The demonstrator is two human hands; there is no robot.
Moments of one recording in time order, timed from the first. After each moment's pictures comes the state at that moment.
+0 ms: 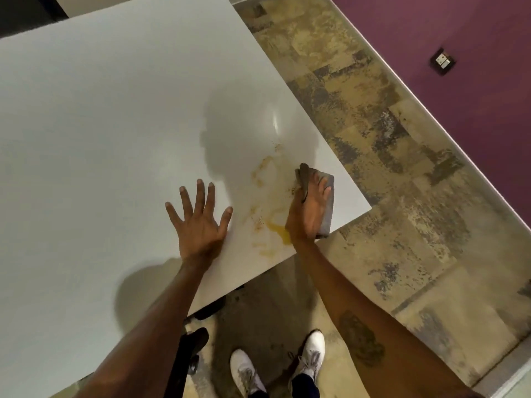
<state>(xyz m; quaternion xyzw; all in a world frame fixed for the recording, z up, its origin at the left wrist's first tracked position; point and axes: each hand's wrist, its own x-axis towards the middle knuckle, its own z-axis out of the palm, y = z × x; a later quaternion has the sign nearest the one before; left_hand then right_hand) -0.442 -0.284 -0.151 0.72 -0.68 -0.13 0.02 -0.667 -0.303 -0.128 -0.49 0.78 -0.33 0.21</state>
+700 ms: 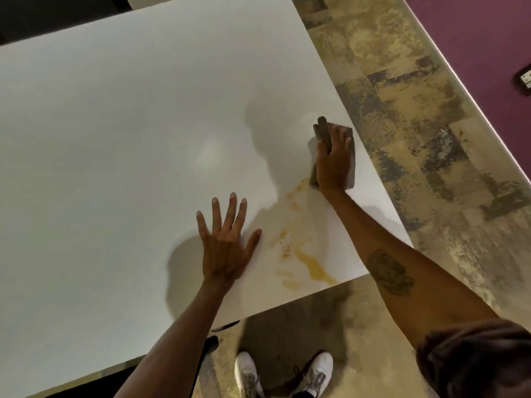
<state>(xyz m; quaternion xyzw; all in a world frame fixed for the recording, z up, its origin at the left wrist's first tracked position) -0.438 -0.290 -0.158 0.71 -0.70 -0.06 -0.01 -0.649 -0.484 -0.125 -0.53 0.72 -0.36 0.28</state>
